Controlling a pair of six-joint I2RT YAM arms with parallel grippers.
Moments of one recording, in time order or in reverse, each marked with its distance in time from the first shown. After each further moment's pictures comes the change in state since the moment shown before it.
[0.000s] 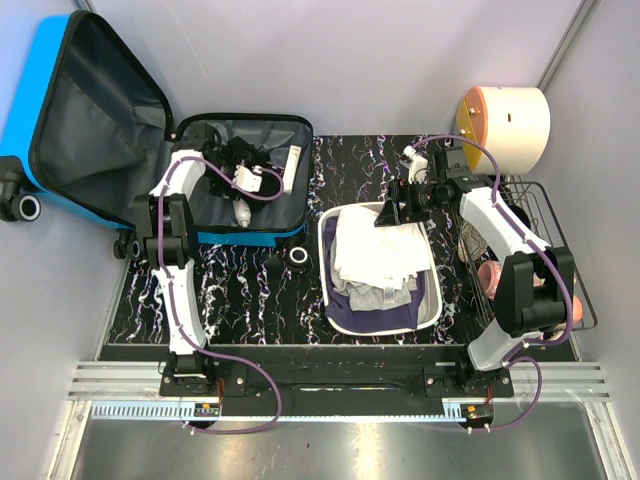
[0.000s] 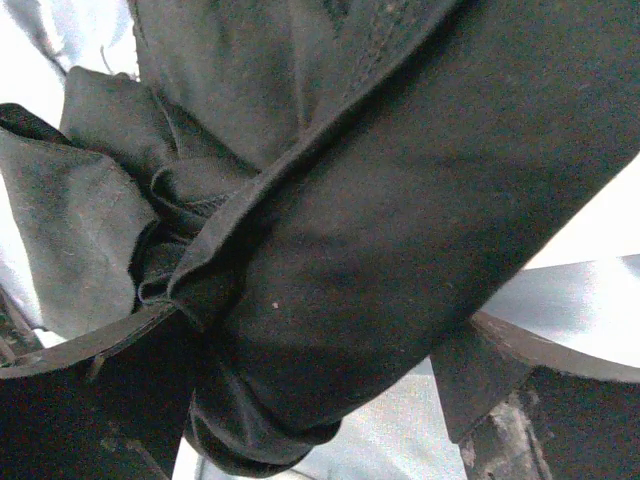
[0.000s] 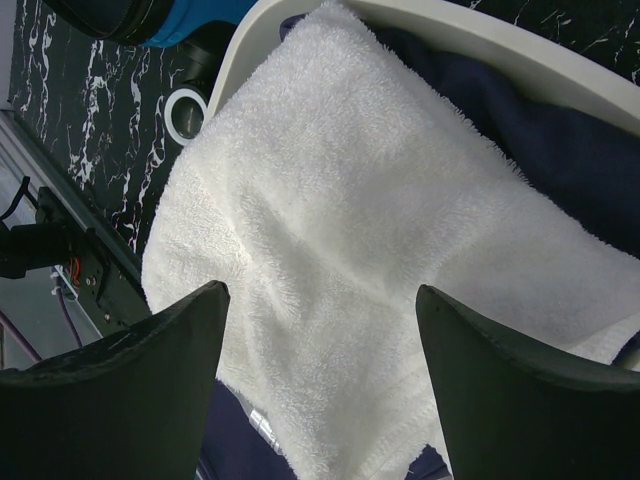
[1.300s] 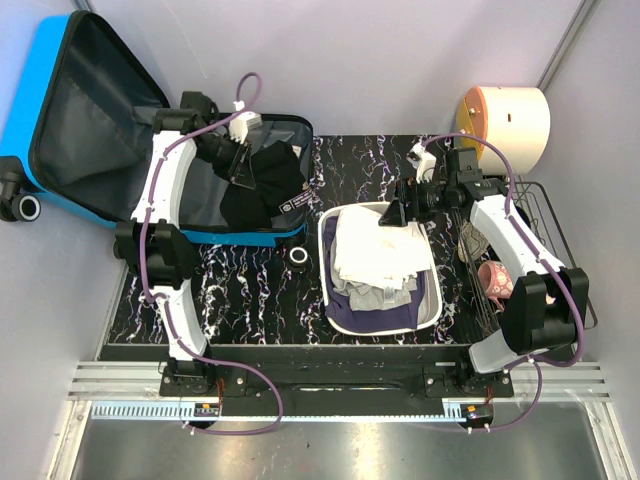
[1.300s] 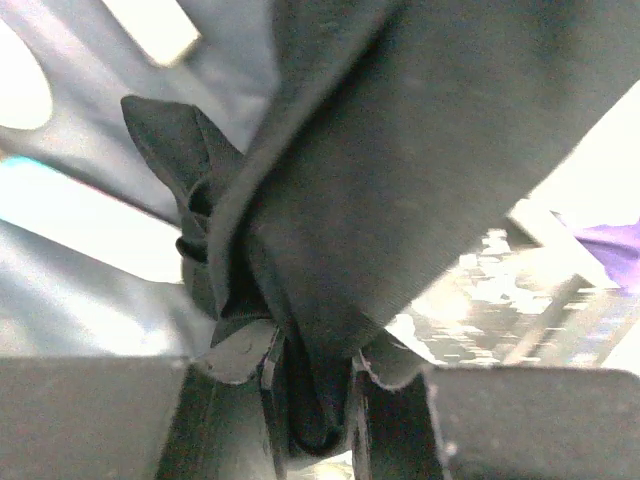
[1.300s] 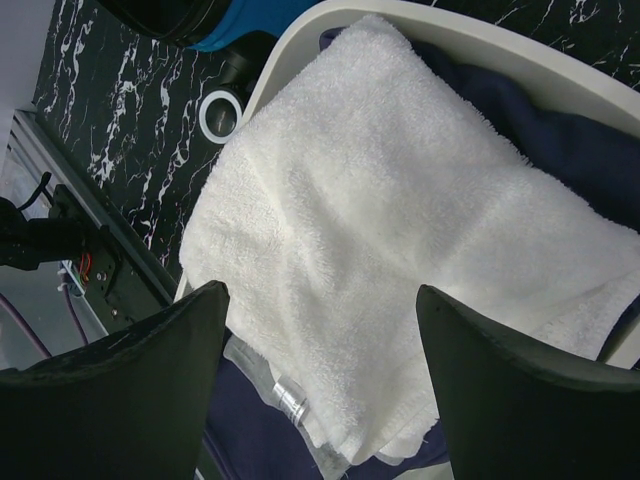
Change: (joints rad) left arm -0.105 -0.236 0.268 -0.491 0.103 -1.309; right arm -0.019 -0.110 -0.027 -0.006 -0.031 -0.013
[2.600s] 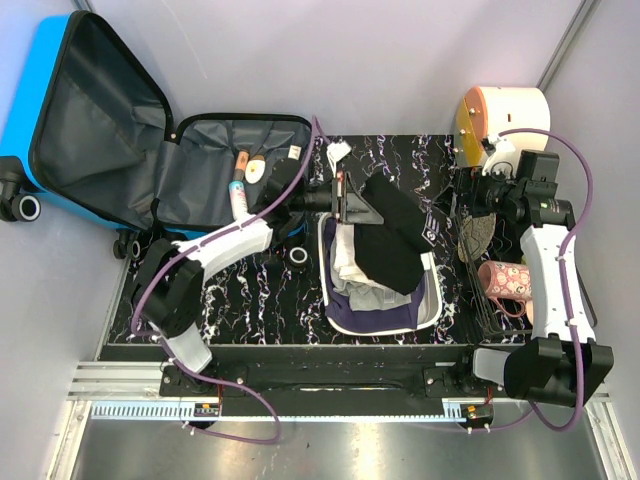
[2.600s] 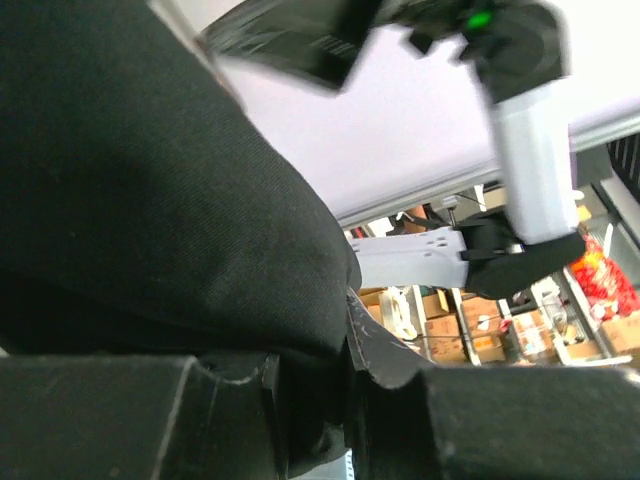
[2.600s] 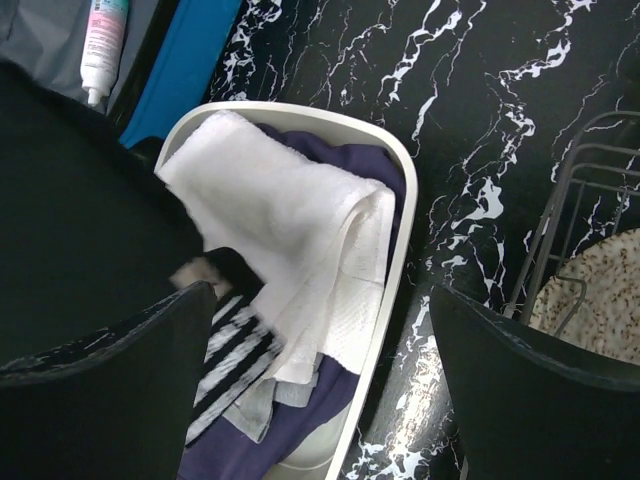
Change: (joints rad) left arm -0.561 -0.333 -0.968 1.877 0.446 -1.721; right arm -0.300 -0.293 -0.023 -0.047 0.080 -0.057
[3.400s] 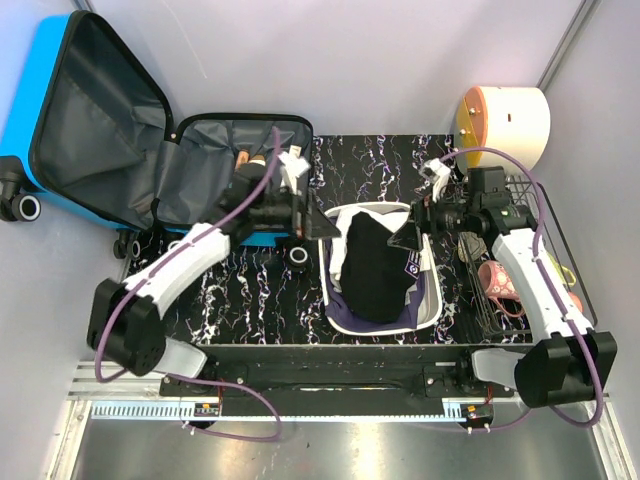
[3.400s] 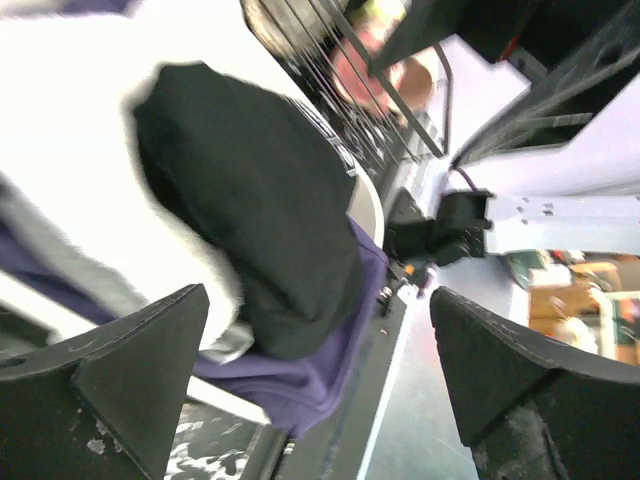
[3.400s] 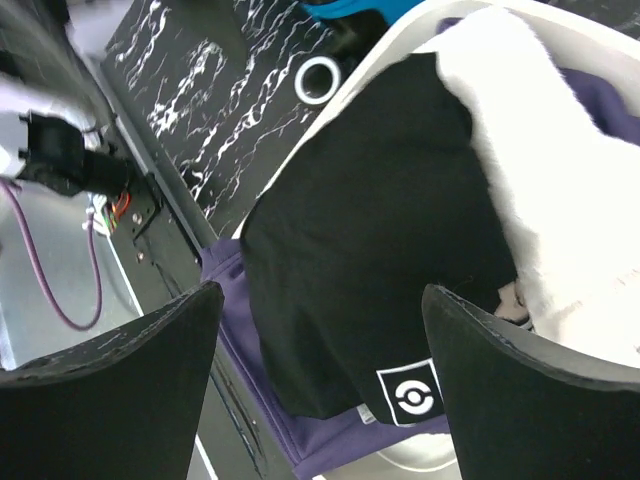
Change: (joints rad) left arm 0.112 -0.226 -0.198 -0.625 -0.167 0.599; right arm 0.230 -0.003 -0.120 -0.030 -0.261 -0.071
